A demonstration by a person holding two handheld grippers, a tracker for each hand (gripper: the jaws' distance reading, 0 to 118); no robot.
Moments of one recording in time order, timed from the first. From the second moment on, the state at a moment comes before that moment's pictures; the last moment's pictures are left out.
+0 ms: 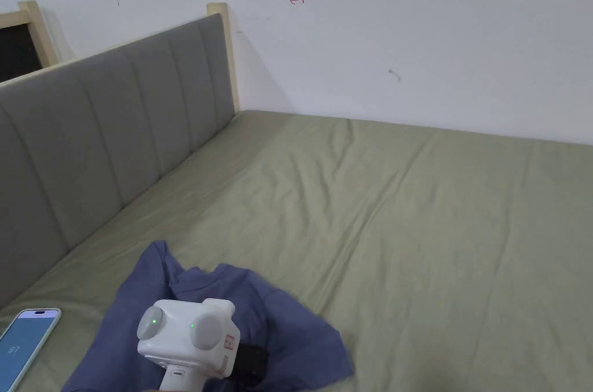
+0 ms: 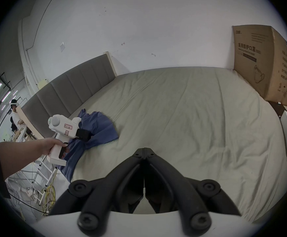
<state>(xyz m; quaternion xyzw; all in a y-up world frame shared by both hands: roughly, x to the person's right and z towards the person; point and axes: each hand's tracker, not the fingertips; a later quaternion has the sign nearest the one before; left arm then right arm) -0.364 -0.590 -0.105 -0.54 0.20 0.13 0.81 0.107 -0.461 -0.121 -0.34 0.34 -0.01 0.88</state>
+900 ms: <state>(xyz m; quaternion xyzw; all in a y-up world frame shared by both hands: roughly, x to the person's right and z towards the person) -0.205 -0.182 -0.008 -0.14 0.08 0.01 0.99 0.214 -0.401 -0.087 -0.28 0.31 -0.08 0.91</state>
